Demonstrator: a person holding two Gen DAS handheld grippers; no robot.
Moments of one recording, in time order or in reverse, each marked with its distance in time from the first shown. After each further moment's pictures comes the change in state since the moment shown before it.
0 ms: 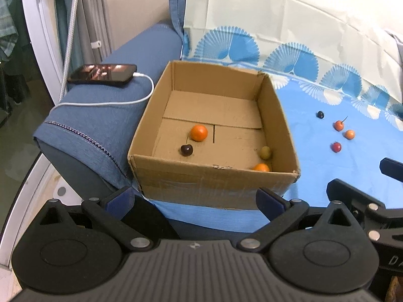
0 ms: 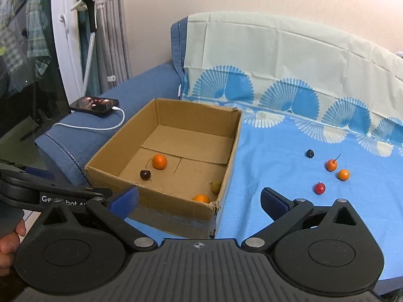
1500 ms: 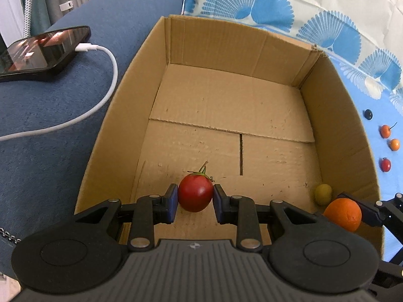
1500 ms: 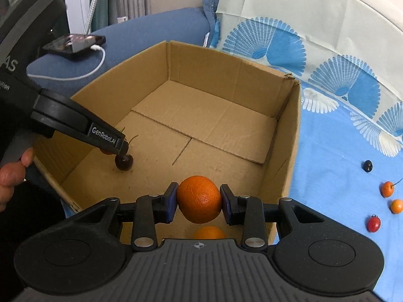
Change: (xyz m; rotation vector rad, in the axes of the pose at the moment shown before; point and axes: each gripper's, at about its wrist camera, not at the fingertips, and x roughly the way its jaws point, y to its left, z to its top) left arm 0.226 0.025 0.088 -0.009 0.216 -0.009; right arm 0.221 0.011 0.018 -0.178 0.217 0.083
